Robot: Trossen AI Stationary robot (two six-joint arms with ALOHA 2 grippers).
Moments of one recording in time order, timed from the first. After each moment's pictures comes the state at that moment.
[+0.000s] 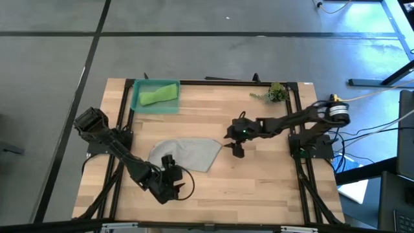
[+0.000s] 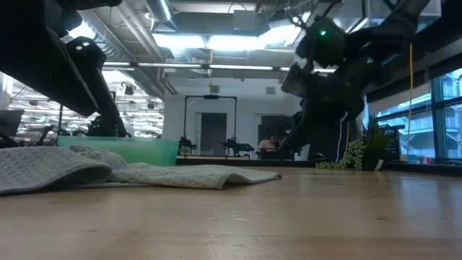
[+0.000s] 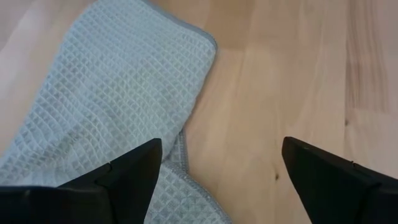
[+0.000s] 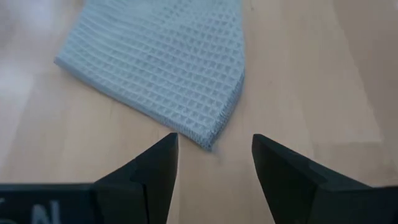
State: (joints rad) left arm -0.71 1.66 0.96 -0.43 -0.61 -0.81; right arm -0.06 1.60 0.65 0.18 -0.12 0.05
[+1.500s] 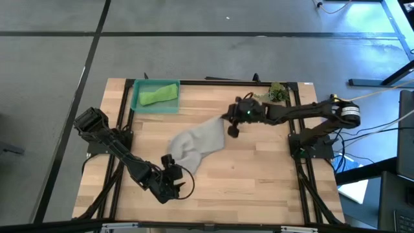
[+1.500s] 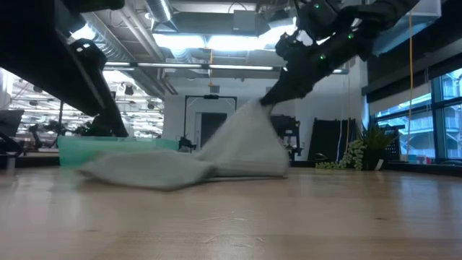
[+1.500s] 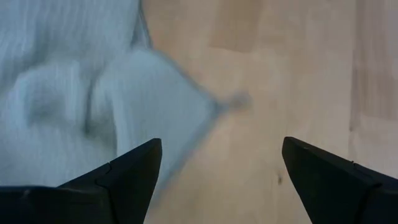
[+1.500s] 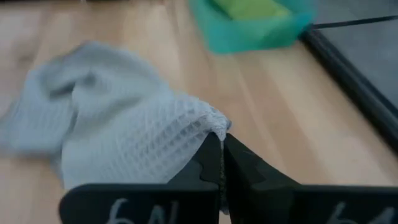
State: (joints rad) left arm -0.70 1.66 0.97 -0.44 -0.62 -0.84; right arm -0.21 1.44 0.77 0.12 0.04 -0.03
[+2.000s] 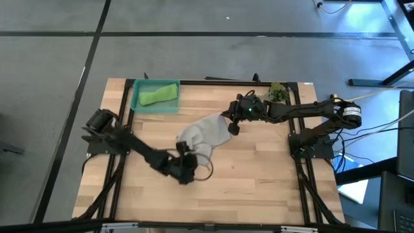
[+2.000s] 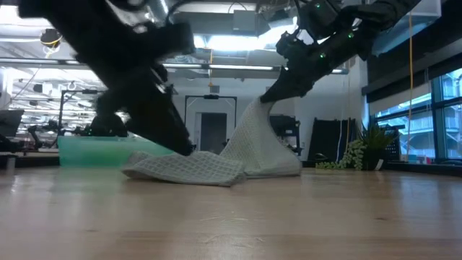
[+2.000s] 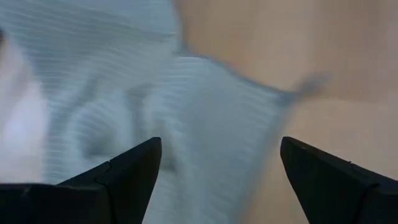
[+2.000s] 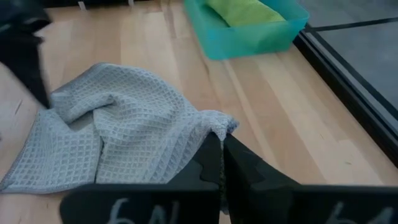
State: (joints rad) left arm -0.46 1.78 0.96 -0.26 -0.67 -0.45; right arm -0.24 1.43 0.77 0.13 0.02 -0.03
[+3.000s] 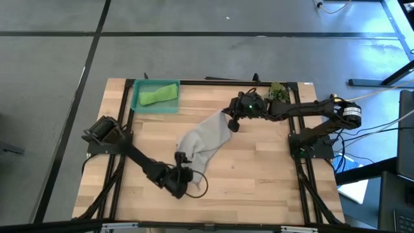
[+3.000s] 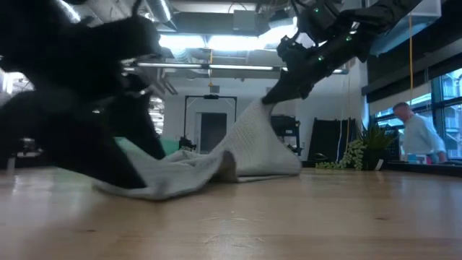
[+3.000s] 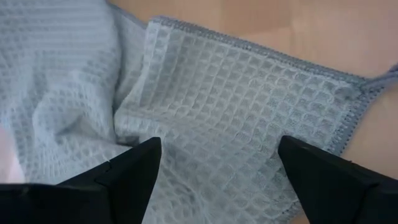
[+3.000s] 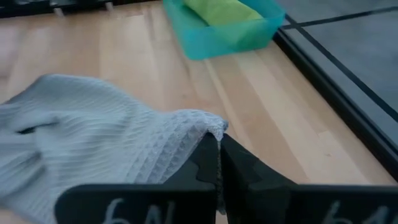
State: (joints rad) left arm -0.61 1.87 0.97 -0.31 -0.65 -0.42; right arm -0.29 1.43 0.77 0.13 0.02 0.00
